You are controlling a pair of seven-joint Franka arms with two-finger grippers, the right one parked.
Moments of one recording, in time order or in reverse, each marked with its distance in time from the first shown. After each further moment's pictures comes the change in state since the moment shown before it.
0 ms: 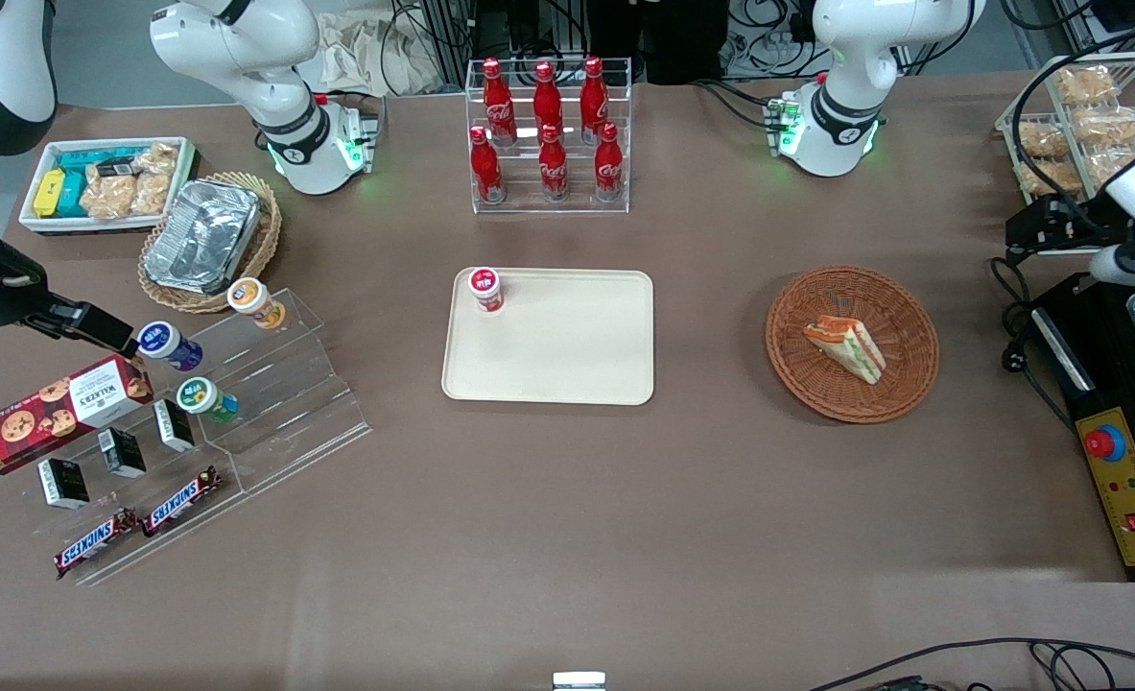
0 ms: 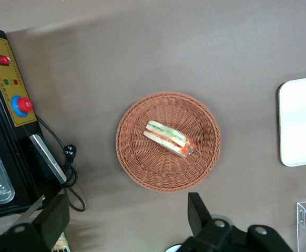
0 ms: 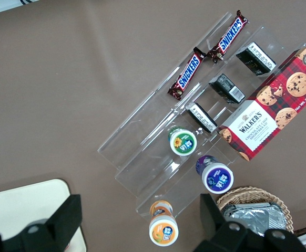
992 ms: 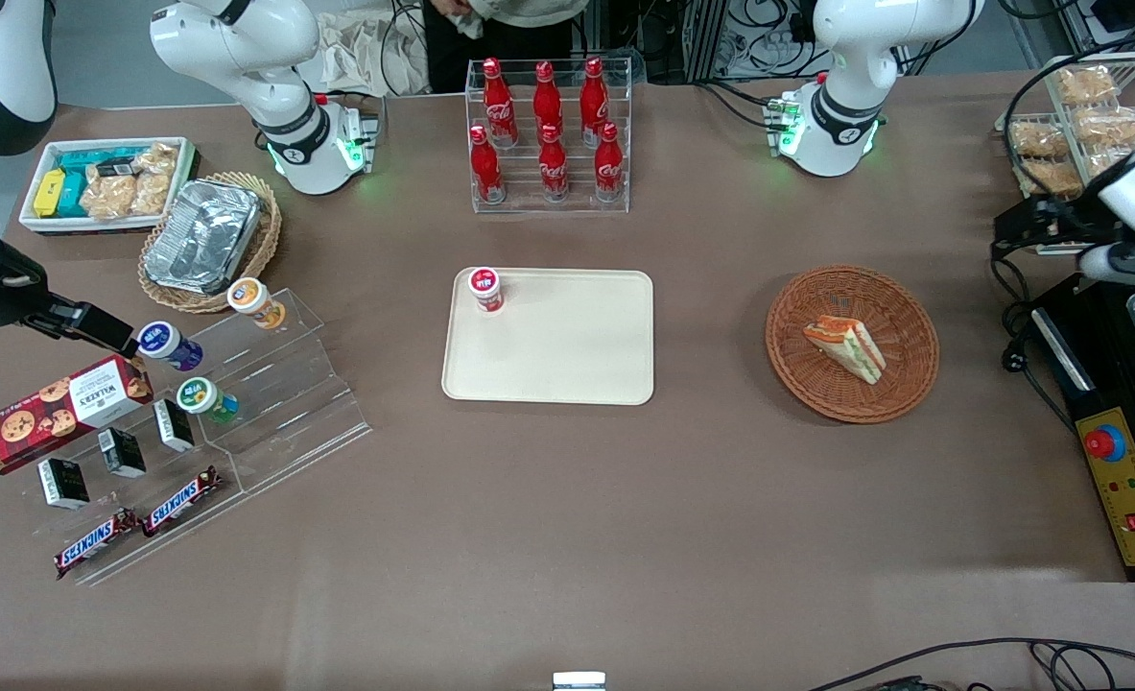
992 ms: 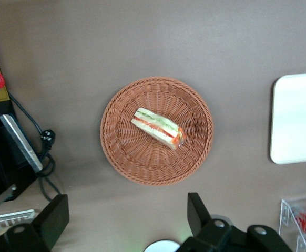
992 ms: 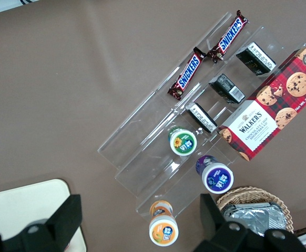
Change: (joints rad) arm 0.039 -0.110 -0.003 -0.267 -0.073 0.125 -0.056
